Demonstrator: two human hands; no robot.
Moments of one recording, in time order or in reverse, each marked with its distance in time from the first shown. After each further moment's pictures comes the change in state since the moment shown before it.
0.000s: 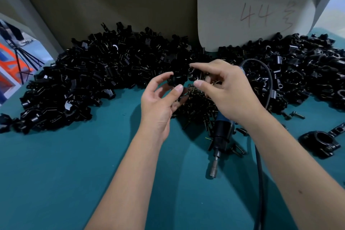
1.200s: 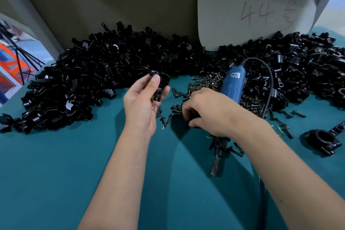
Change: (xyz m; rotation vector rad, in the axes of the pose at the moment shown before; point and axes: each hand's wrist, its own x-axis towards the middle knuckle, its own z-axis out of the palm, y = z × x) left_hand 0.009 0.016 -0.024 -0.034 0.169 0.032; right_hand -0.007 -0.021 0.018 -0.651 -0.619 -0.042
